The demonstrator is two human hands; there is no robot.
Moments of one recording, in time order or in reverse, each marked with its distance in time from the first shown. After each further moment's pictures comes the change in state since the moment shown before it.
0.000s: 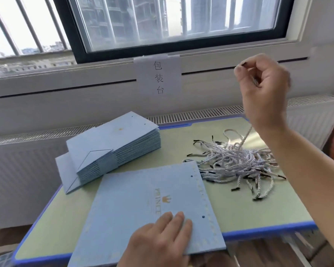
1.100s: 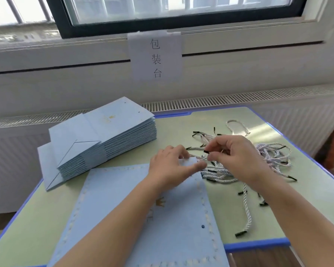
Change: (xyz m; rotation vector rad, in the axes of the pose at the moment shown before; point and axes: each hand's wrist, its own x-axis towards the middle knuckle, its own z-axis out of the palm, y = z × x) left_hand 0.129 -0.062 0.059 -0.589 -0.338 -0.647; right_hand -0.104 0.041 0.006 0.030 -0.806 0.523
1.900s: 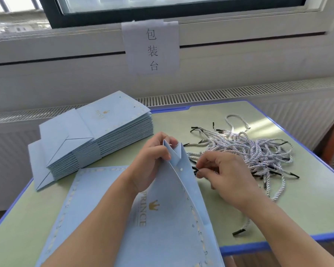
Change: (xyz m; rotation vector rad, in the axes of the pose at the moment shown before) left_hand -0.007 -0.017 -0.023 -1.187 -0.156 0.010; right_hand -0.027 -0.002 0.028 -0.141 -0.025 0.077
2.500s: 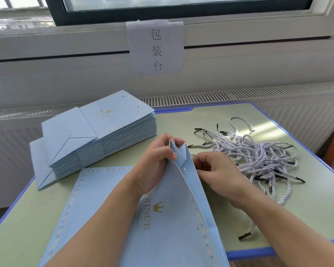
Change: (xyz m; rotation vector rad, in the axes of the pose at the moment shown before) left_hand 0.001 -0.004 -0.003 -0.111 -0.074 0.010; right_hand 0.017 -0.007 0.015 0.309 -0.180 0.080
